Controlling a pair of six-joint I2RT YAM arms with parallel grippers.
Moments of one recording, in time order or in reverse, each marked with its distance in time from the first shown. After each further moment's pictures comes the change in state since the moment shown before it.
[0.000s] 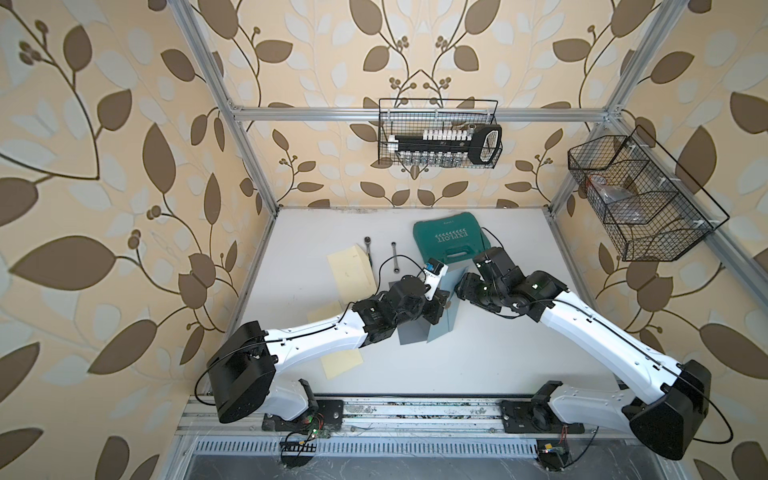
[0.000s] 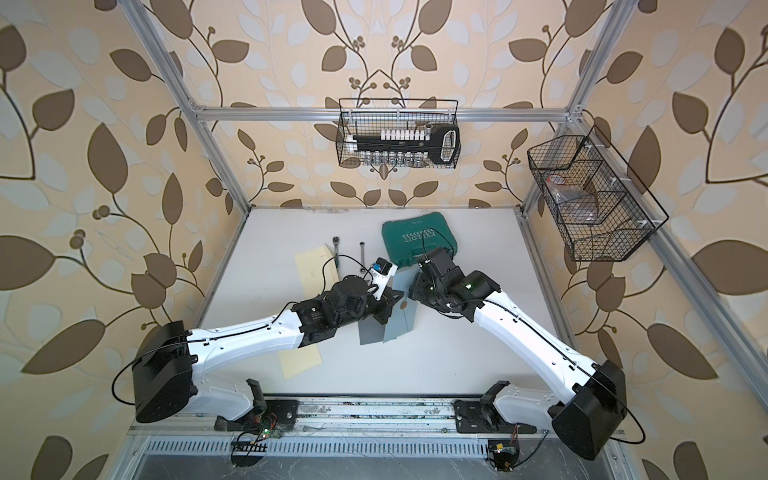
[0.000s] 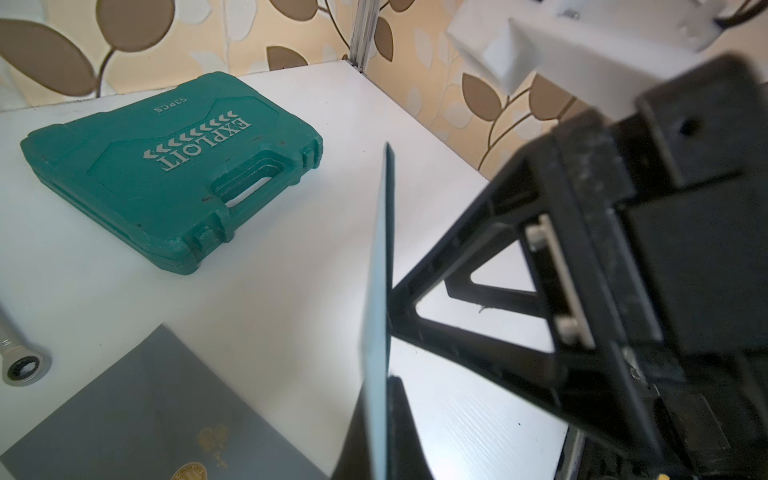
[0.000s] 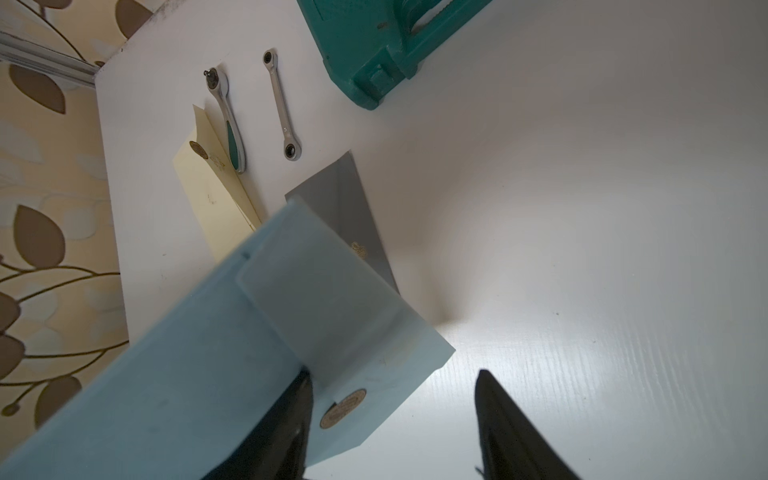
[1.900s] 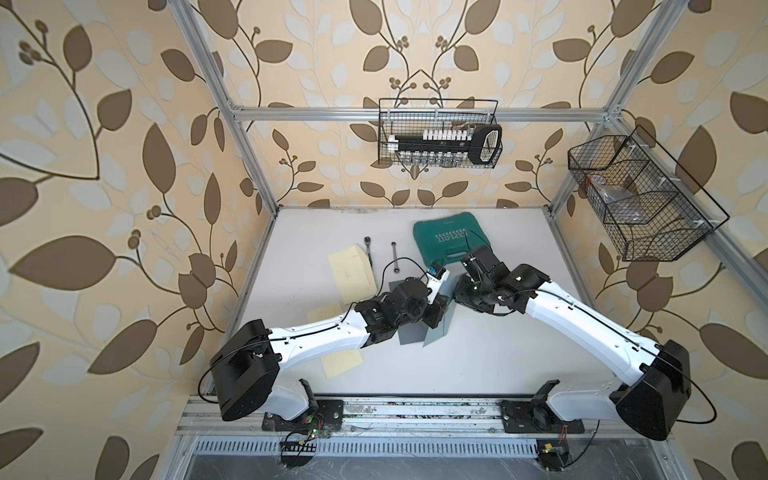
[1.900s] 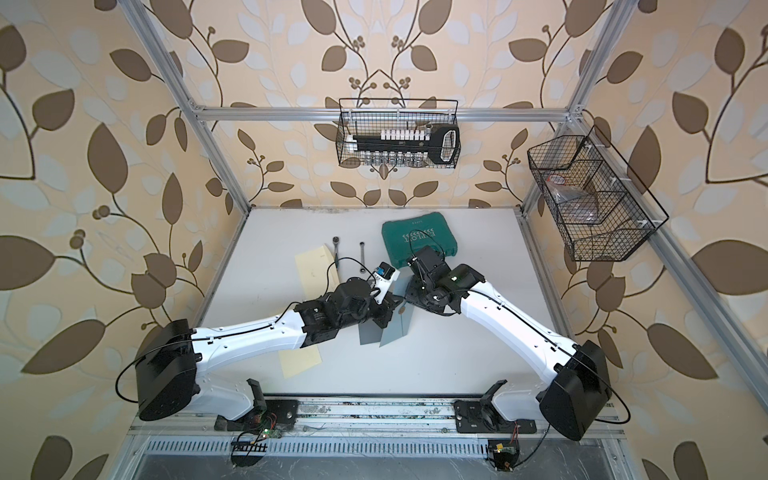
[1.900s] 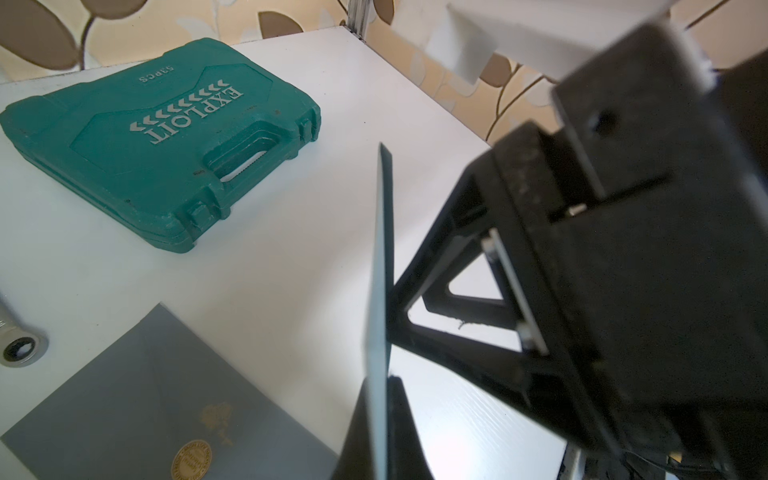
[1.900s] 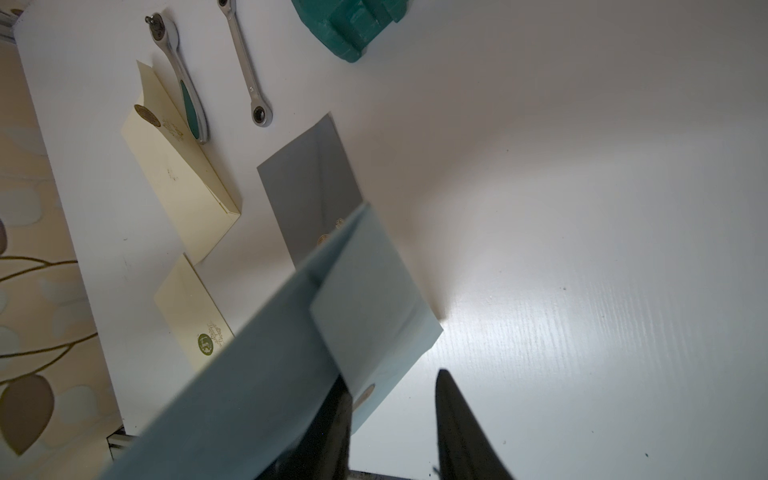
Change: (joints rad) left arm -0.007 0.018 0.000 -0.045 0.008 0.019; right arm 0.022 0.092 0.040 -0.041 -0.038 0.031
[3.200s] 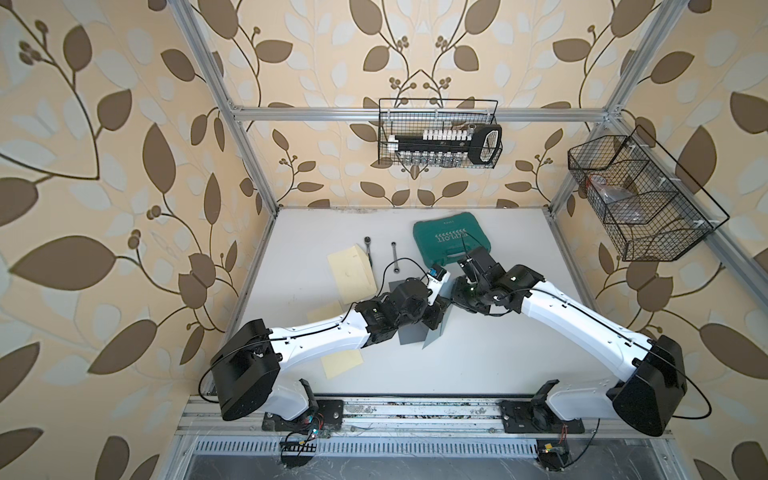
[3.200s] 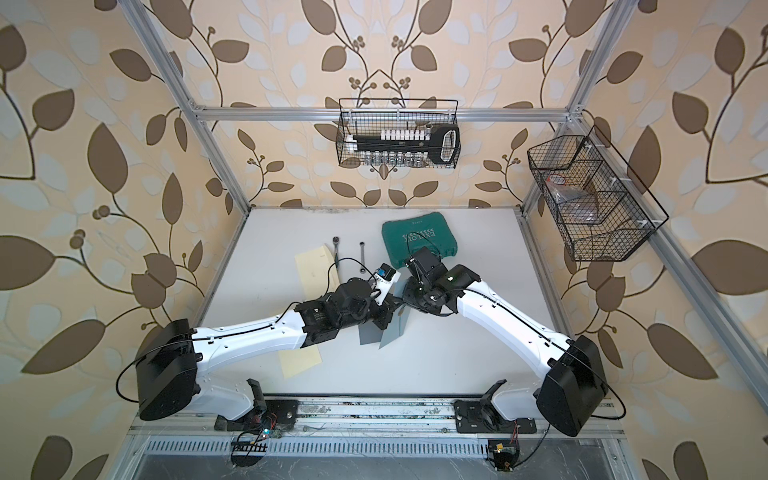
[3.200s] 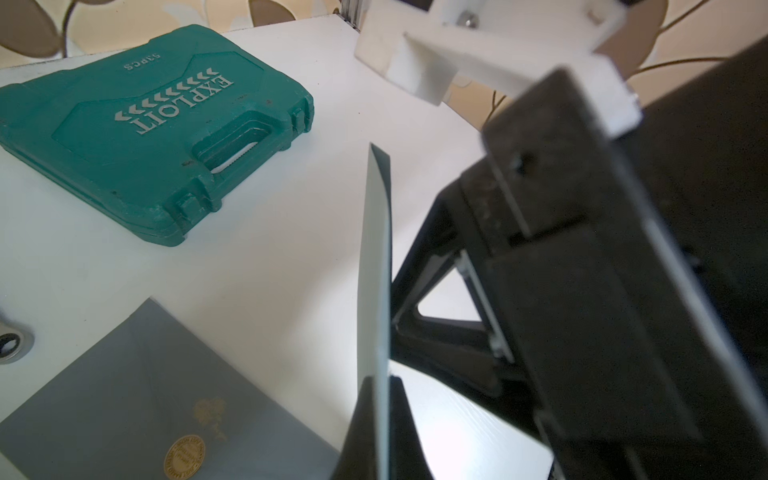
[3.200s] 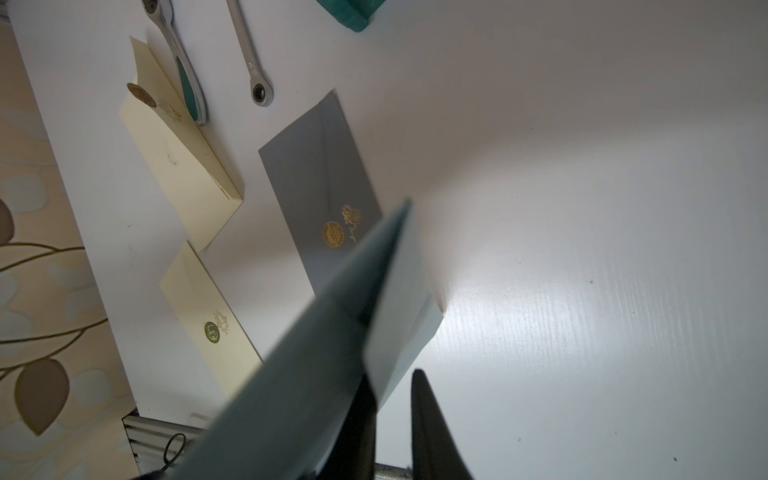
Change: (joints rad) left arm -0.006 0.004 0.000 -0.012 0.018 0.000; right arm 0.001 0.026 -0.021 0.034 -0.051 0.010
